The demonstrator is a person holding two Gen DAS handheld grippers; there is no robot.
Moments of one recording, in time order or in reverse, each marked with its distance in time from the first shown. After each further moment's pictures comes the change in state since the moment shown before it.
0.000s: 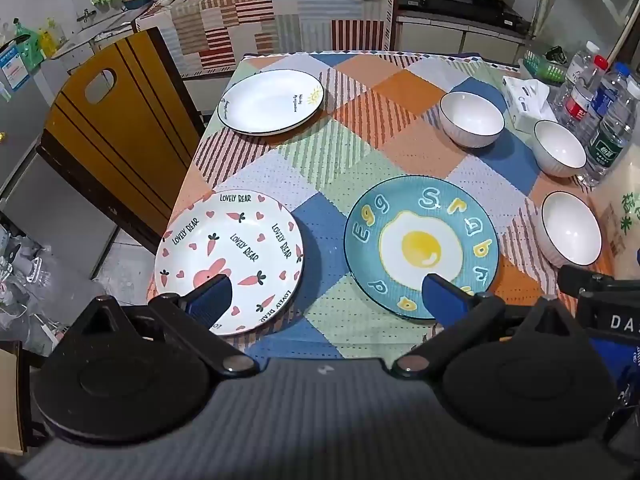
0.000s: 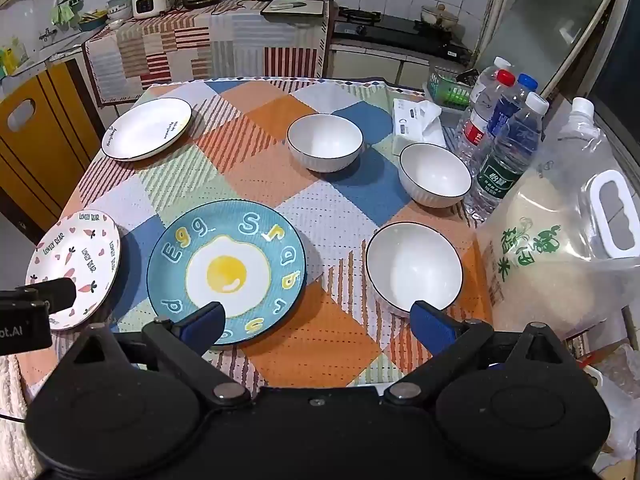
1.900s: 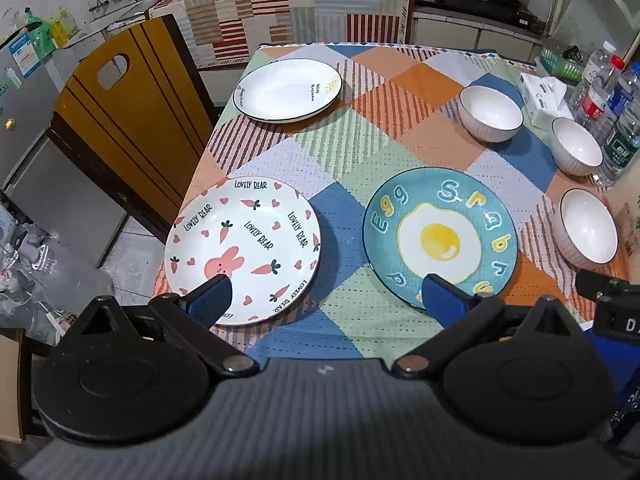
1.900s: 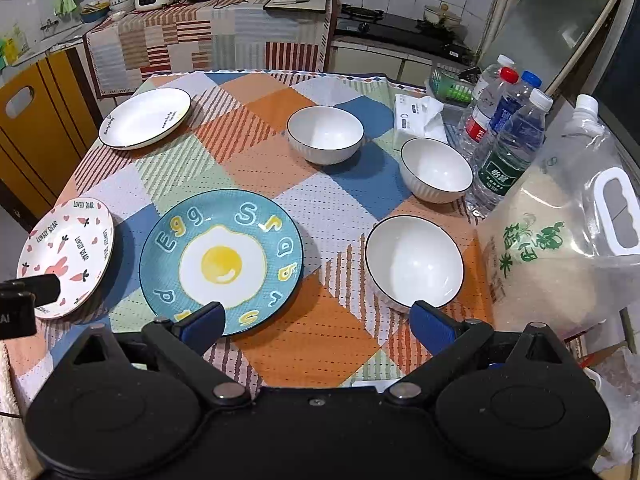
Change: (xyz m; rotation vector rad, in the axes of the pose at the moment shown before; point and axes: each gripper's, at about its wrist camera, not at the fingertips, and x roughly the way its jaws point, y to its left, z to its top) left arm 0.010 0.012 -0.010 -0.036 0.003 0.011; right arm 0.010 0.001 -0.005 -0.022 0.009 -0.013
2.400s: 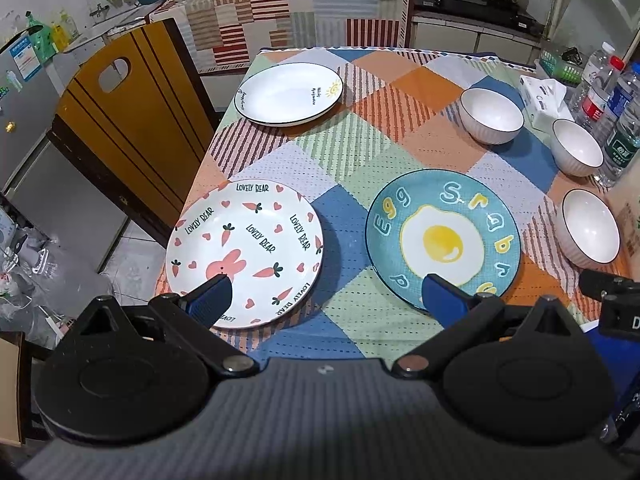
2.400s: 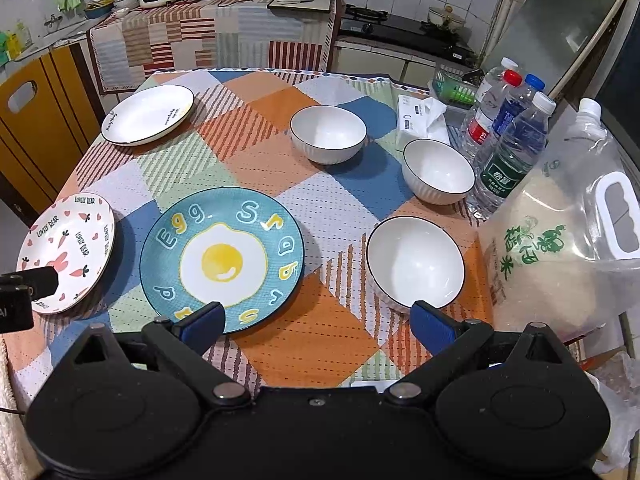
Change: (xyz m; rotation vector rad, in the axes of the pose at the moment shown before) left arm 0.001 0.003 -0.003 0.004 -0.016 0.002; right arm 0.000 0.001 -0.001 -0.015 0.000 0.002
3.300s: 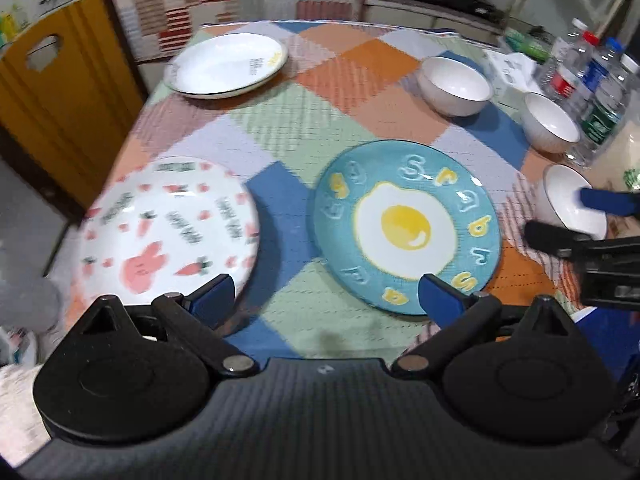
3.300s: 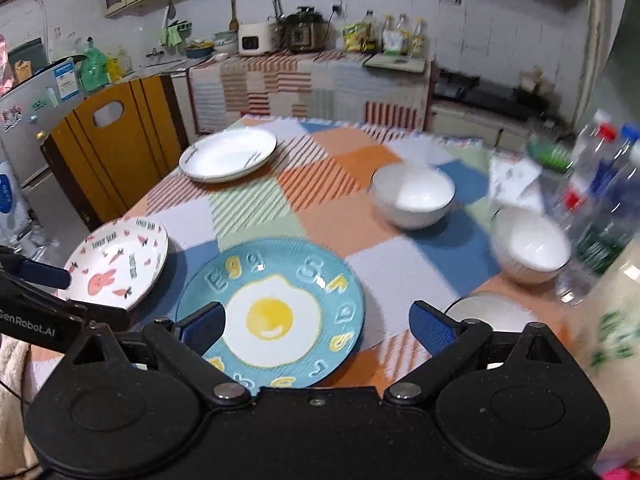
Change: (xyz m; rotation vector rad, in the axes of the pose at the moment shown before) left arm 0.078 -0.020 -0.019 0.036 0.023 -0.178; right arm 0.060 -0.020 -0.005 -0.134 -0.216 0.303
